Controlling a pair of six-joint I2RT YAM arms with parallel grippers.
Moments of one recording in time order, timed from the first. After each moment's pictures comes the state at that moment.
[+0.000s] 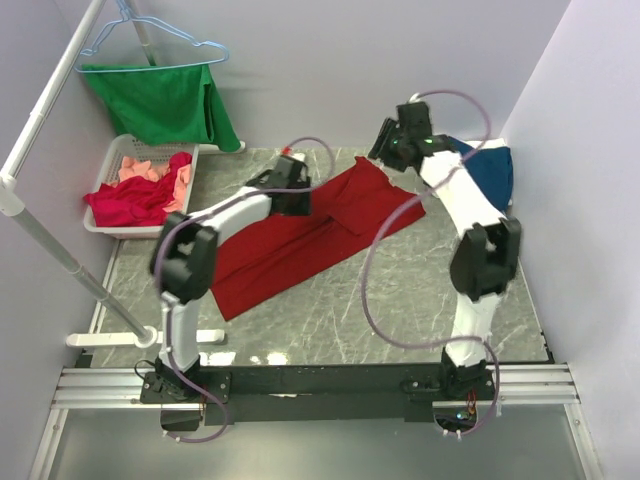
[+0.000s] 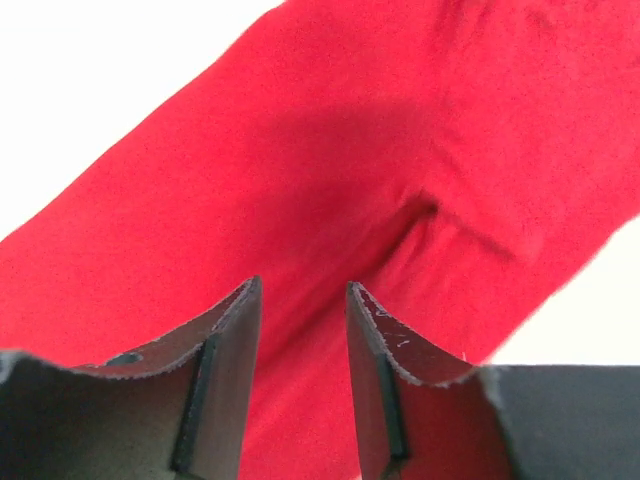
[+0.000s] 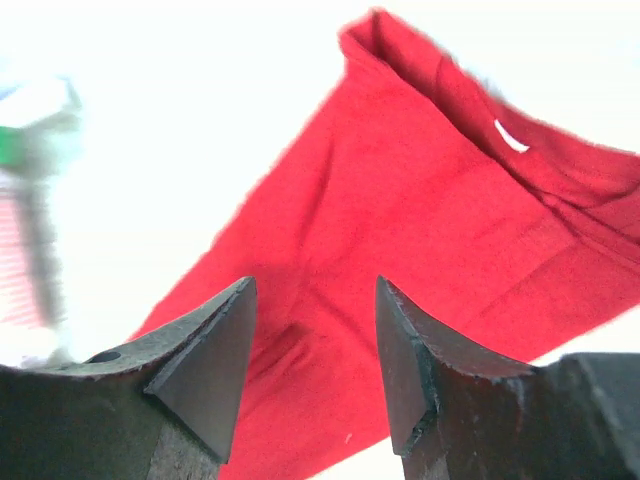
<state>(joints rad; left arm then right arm) -0.50 1.96 1.51 -0.36 -0.02 -0.45 0.24 2.01 1.89 -0.61 0.01 0.59</state>
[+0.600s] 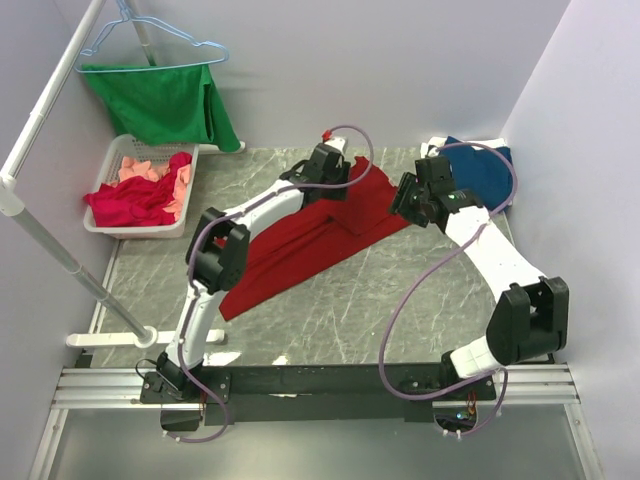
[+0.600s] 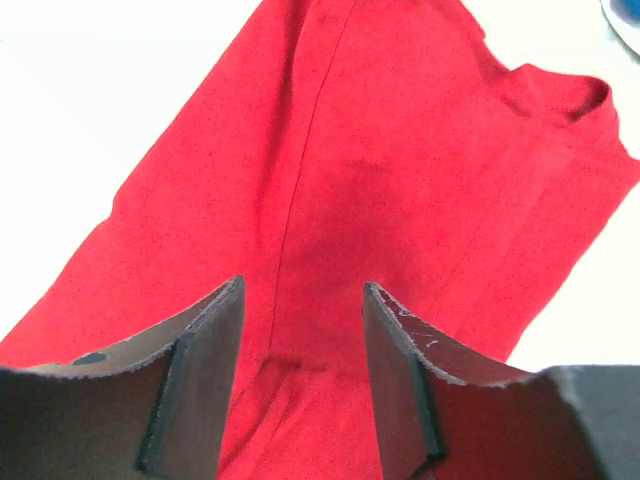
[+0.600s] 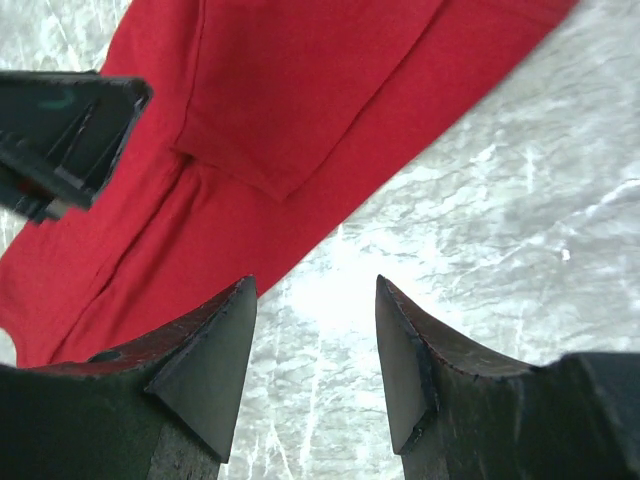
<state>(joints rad) -0.63 2.25 1.91 -0.30 -0.09 -0.34 0.24 1.47 1.23 -0.57 0.03 0.58</state>
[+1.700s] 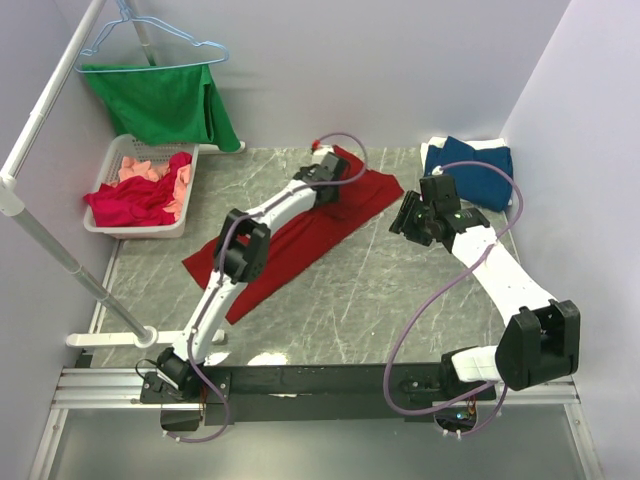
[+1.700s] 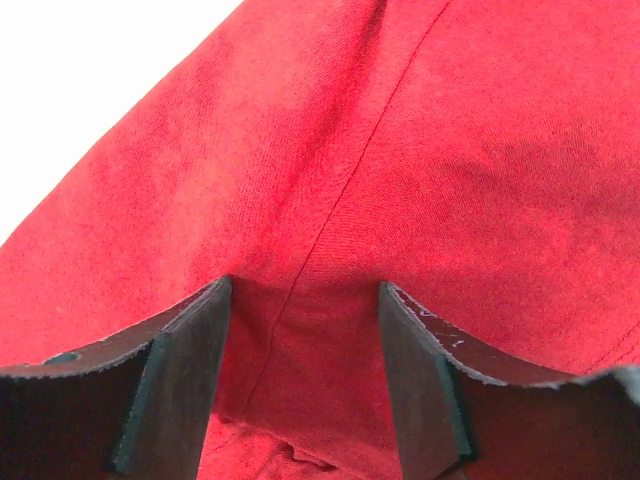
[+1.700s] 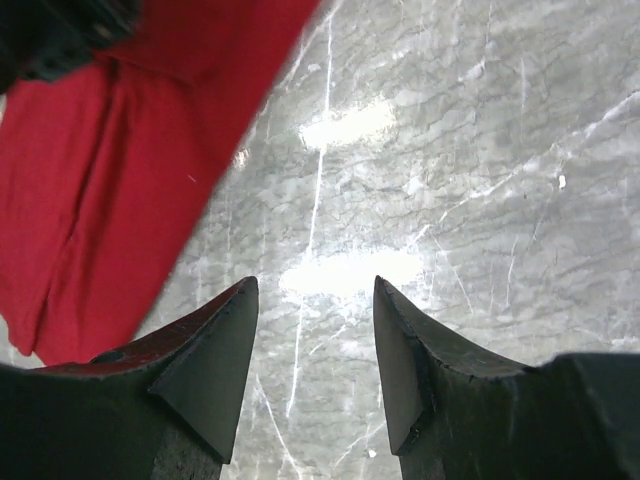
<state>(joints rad) -0.62 2.60 2.31 -0.58 -0.47 -0.49 0.24 1.33 1.07 -0.59 0.00 0.60</state>
